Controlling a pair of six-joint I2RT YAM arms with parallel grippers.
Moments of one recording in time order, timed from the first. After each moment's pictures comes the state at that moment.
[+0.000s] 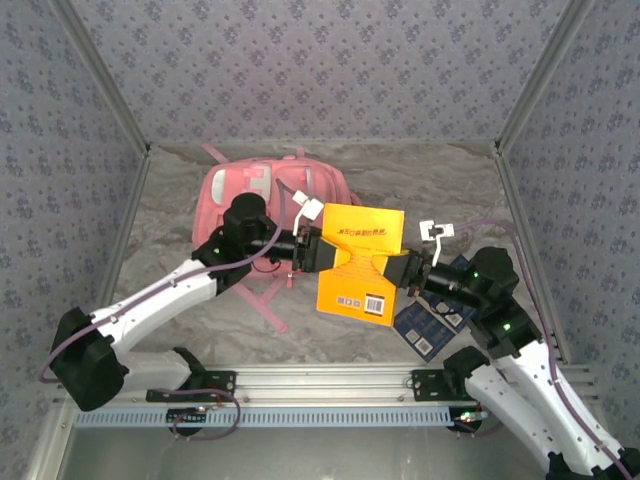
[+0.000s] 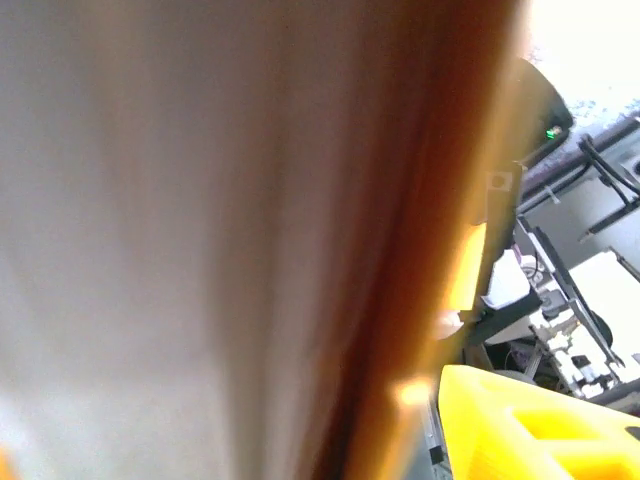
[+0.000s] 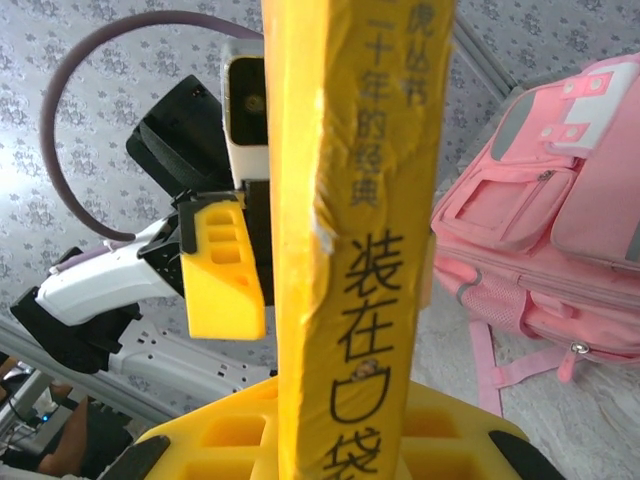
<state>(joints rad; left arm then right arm) -0.77 1.23 0.94 0.22 0.93 -0.76 0.49 0.53 0.67 -0.14 -0.69 0.77</state>
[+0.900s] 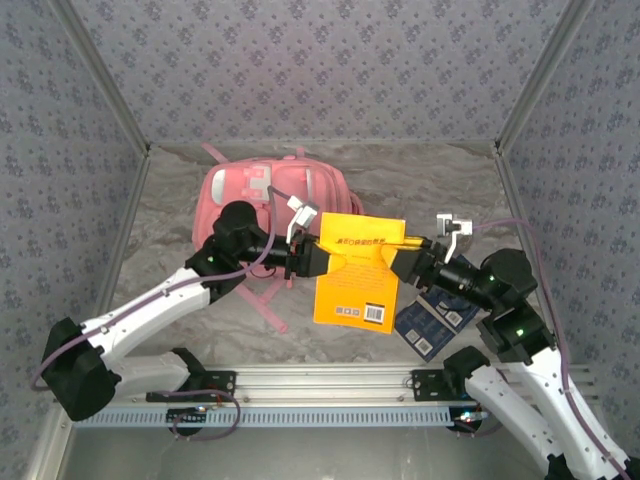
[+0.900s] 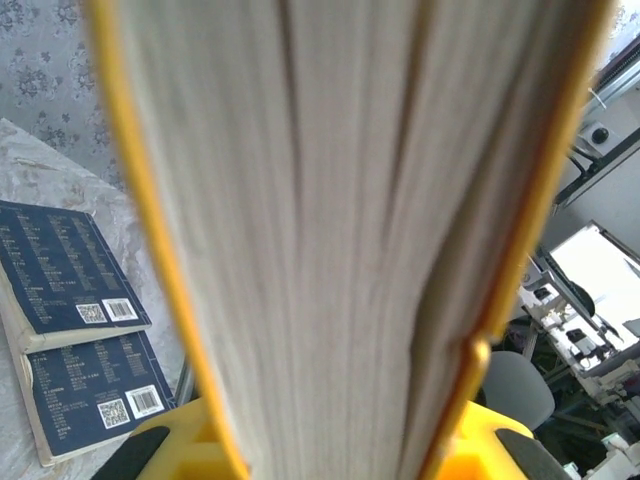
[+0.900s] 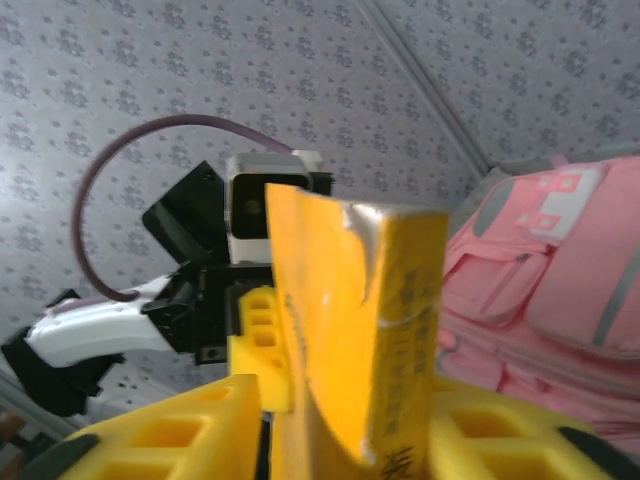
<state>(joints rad) -0.79 1.16 0.88 0.28 0.95 -0.74 0.48 0.53 0.76 -0.17 -0.59 0.70</state>
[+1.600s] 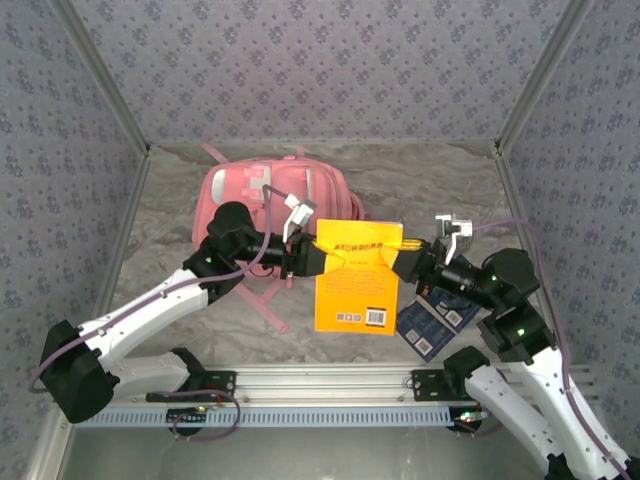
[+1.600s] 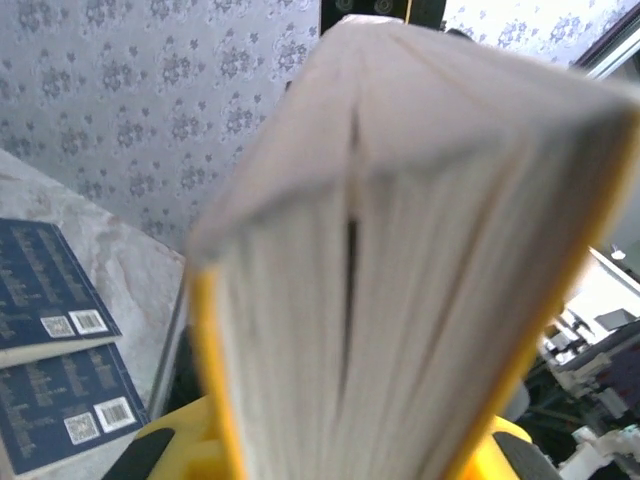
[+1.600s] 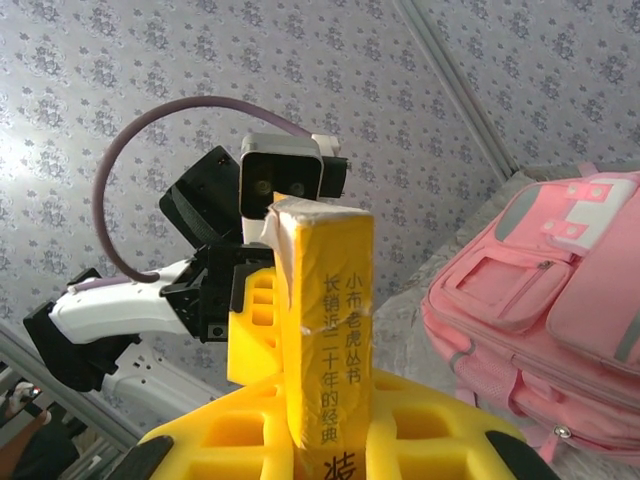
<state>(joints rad) -0.79 1.15 0.88 0.35 0.99 -0.80 0.48 0.53 0.77 -0.15 -0.64 0.67</state>
